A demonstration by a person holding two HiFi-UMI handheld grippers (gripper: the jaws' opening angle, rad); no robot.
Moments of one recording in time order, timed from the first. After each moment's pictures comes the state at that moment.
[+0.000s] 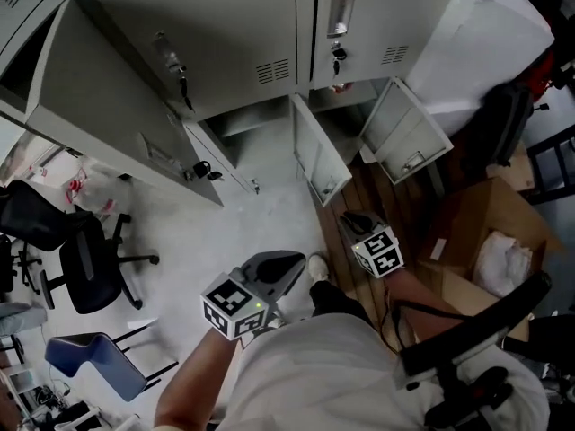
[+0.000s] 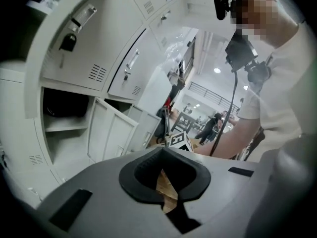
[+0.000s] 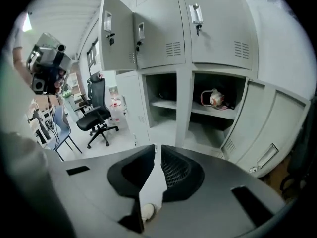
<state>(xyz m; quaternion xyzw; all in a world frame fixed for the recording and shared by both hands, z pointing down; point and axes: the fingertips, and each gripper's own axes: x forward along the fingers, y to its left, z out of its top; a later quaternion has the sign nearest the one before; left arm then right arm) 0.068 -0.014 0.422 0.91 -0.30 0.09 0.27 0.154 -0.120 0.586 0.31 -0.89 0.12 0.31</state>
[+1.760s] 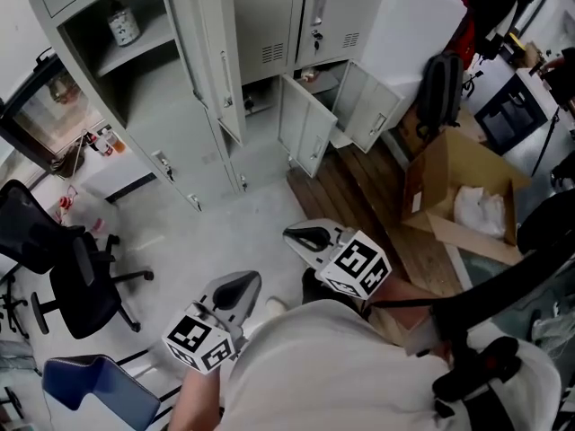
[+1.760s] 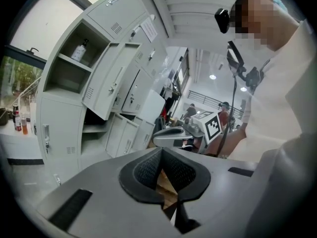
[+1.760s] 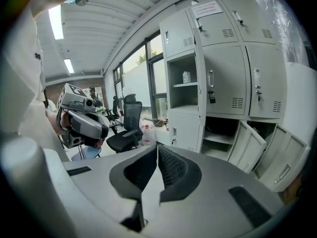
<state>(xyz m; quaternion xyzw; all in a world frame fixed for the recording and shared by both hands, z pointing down) -0.096 0.235 0.360 0.91 -0.34 0.05 0.22 -0.046 0.161 0.382 0.23 -0.95 0.07 0.21</state>
